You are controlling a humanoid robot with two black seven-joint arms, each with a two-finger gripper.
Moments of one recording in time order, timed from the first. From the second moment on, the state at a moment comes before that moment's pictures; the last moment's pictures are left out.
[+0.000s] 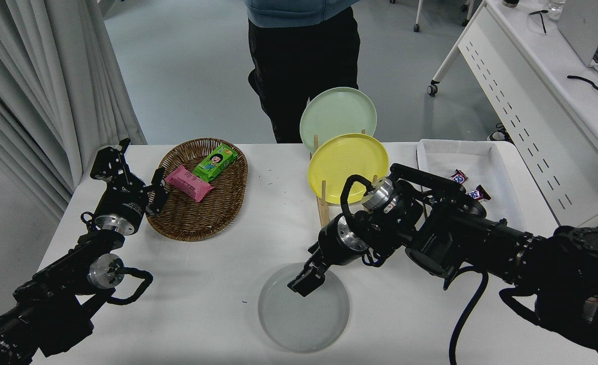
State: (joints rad) left arm -0.56 0.36 -0.74 -0.69 0.13 -0.22 -0.65; right arm 1.14 0.00 0.24 0.84 0.89 -0.76 -0.53
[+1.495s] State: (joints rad) left arm -0.56 0.36 -0.74 -0.69 0.13 -0.22 -0.65; right arm 1.21 -0.14 0.75 0.69 0.37 -0.06 -0.03
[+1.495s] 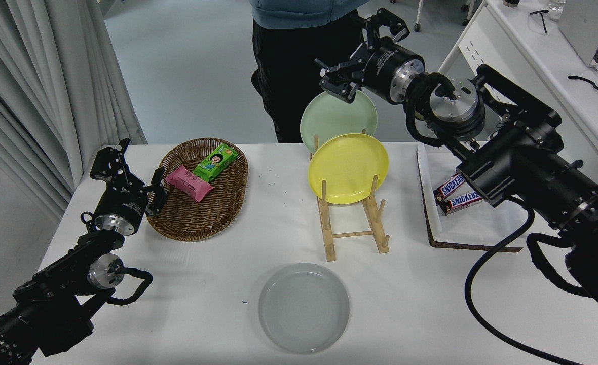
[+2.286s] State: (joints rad) left arm -0.56 0.36 -0.74 -0.69 0.13 -0.22 -0.65; right arm 1.03 -0.24 0.80 0.50 0.23 0.18 0.04
